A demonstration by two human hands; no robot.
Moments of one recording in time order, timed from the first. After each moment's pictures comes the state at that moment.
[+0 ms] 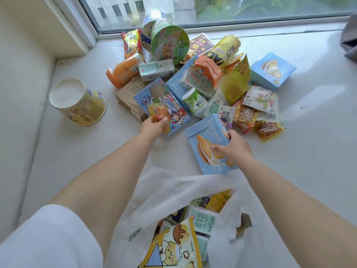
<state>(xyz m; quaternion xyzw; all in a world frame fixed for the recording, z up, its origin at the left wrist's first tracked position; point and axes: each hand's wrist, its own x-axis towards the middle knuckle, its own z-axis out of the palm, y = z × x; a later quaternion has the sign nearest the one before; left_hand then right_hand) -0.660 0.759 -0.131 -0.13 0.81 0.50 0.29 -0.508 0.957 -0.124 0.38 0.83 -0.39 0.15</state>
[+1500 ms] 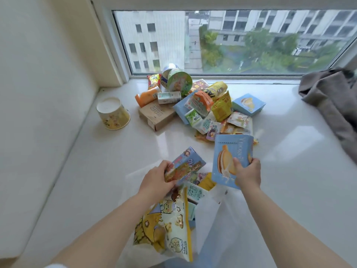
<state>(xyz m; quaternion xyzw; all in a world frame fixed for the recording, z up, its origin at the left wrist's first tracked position) -0.429 0.670 -0.033 0.17 0.91 0.32 0.20 -0.356 0.926 -0.053 0.49 0.73 -0.47 -0.12</state>
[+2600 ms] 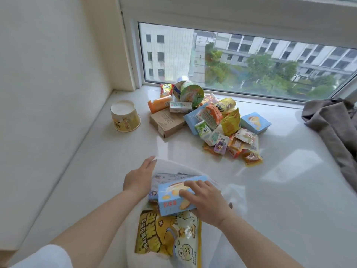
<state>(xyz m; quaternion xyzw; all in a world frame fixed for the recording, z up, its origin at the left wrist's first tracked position) -0.469 0.600 -0.054 0.18 0.97 0.08 0.12 -0.354 0.813 -0.029 -0.26 0.96 0.00 -0.12</state>
